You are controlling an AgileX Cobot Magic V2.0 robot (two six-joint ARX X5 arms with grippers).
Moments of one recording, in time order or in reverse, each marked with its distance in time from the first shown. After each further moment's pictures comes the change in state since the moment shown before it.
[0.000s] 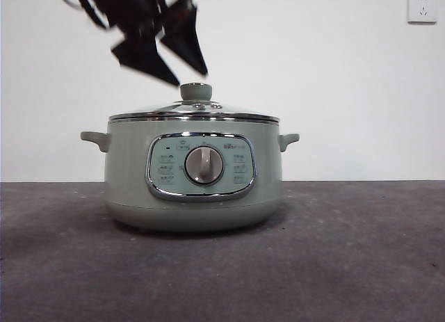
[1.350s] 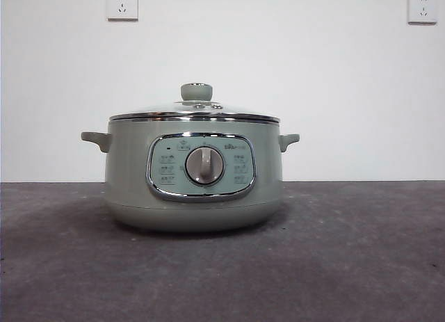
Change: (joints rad) left arm 0.011 -0.477 0.133 -0.723 0.003 -0.010; right arm 0.000 0.000 0.000 0.068 -0.001 -0.004
